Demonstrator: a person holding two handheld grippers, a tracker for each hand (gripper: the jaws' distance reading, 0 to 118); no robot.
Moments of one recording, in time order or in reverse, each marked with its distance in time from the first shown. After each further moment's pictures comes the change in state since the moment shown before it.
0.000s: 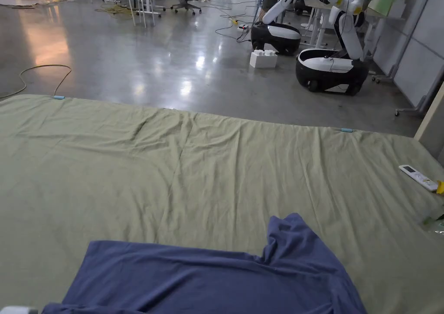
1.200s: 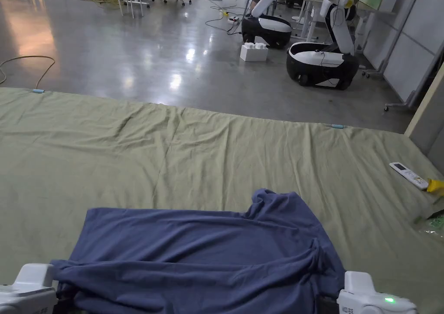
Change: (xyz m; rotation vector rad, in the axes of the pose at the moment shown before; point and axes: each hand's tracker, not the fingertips) left arm 0.022 0.093 -0.058 0.127 0.030 -0.005; right arm 0.033 0.112 -0.112 0.088 0.027 -0.158
